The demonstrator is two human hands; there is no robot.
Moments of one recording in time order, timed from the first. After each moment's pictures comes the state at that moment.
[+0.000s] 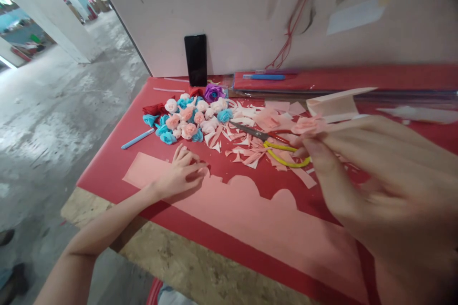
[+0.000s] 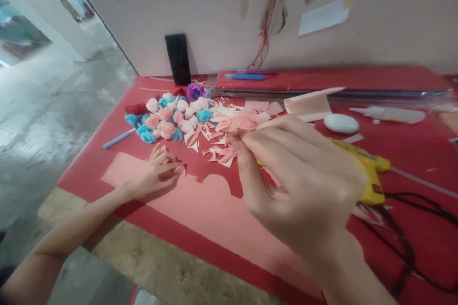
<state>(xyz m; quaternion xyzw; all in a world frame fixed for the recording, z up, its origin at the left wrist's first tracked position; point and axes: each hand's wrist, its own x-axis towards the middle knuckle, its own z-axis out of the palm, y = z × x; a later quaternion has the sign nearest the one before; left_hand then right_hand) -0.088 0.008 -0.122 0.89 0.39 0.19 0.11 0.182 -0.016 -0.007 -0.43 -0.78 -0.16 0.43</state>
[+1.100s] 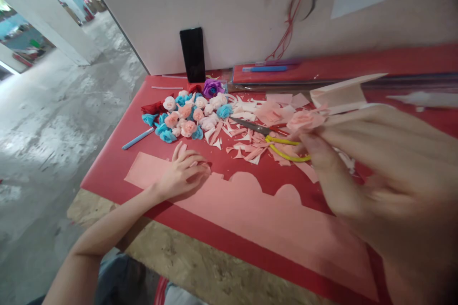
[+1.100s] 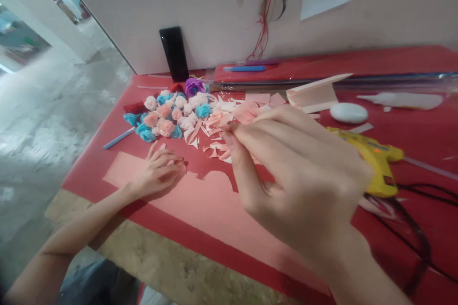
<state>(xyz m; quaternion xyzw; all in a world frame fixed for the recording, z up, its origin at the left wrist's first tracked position) -0.088 0.003 -0.124 0.90 0.37 0.21 0.05 0.179 -0.019 -0.006 -0.45 -0.77 -0.12 0.43</state>
